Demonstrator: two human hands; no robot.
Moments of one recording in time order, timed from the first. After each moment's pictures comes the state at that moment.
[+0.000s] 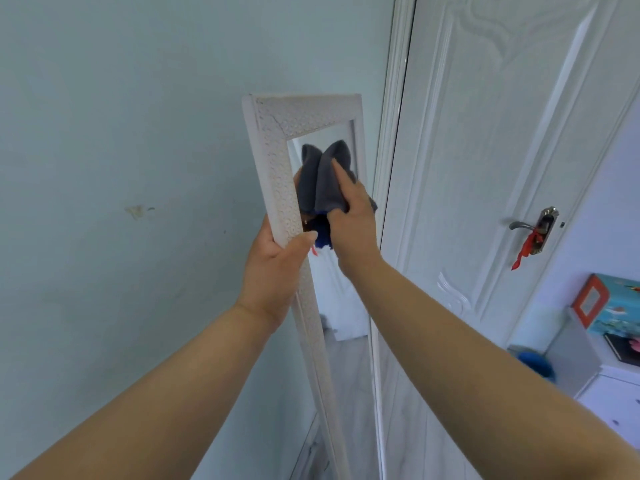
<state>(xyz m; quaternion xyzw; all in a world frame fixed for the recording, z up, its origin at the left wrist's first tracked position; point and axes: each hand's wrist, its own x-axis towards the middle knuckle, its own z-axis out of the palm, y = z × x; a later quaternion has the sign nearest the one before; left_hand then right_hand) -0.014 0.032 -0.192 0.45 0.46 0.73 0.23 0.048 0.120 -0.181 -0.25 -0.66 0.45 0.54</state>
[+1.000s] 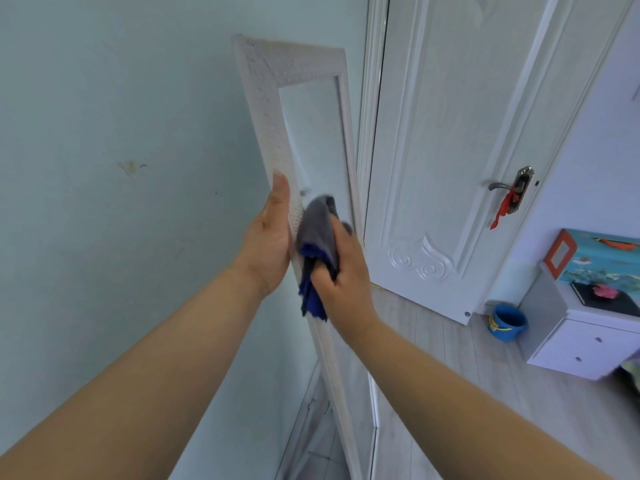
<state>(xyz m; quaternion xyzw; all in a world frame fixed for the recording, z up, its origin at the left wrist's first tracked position) -0.017 0.004 -0.211 0.42 0.49 0.66 0.37 0.092 0.033 -0.279 -0.29 -0.71 0.39 0.51</state>
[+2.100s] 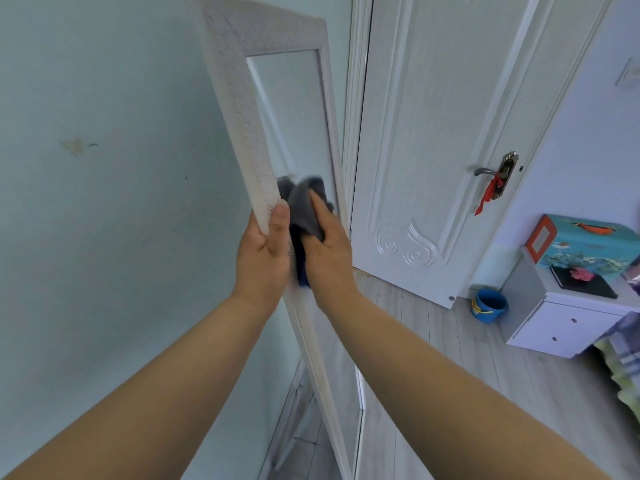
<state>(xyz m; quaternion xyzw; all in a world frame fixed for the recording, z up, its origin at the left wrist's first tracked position) 0.009 0.008 -0.258 0.45 0.54 0.69 0.18 0.078 0.059 -0.272 -0.33 -0.64 0.46 0.53</state>
